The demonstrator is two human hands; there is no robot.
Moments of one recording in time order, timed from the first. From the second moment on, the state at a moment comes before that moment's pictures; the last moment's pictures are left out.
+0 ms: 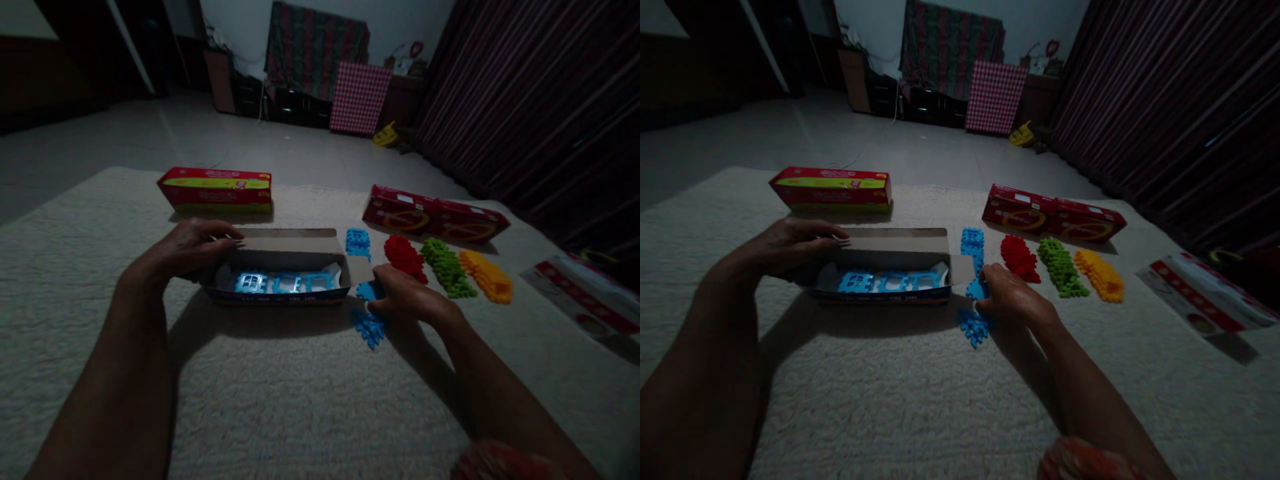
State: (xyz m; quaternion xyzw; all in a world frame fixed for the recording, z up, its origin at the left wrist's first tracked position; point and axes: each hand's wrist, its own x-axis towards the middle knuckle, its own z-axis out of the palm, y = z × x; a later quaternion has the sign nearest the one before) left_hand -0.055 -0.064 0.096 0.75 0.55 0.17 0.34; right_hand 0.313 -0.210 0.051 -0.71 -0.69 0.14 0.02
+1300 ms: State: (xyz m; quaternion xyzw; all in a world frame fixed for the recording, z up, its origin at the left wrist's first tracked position) left_hand -0.062 -0.051 0.084 0.83 0.46 0.20 0.27; right_hand 0.247 -0.166 0.110 -0.51 -0.83 0.06 0.20
